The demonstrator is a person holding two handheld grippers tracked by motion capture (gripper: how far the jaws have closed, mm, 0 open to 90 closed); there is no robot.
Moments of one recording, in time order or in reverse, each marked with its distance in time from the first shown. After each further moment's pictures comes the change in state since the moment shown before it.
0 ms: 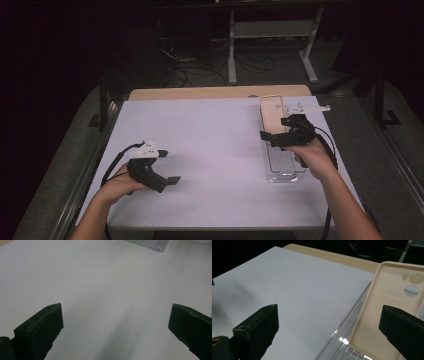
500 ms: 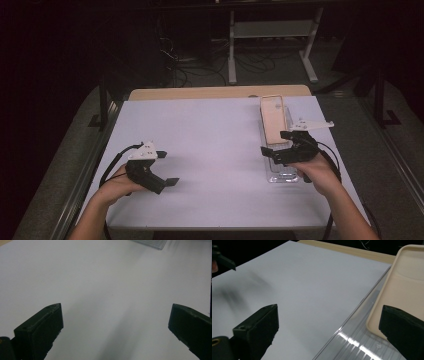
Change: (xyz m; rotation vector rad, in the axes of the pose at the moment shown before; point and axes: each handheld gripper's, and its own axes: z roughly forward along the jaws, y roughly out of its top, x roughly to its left) left arm -0.001 -0.002 -0.004 0.001 -0.001 0.004; right arm 0.014 -0.031 -0.014 -0.001 0.072 -0.023
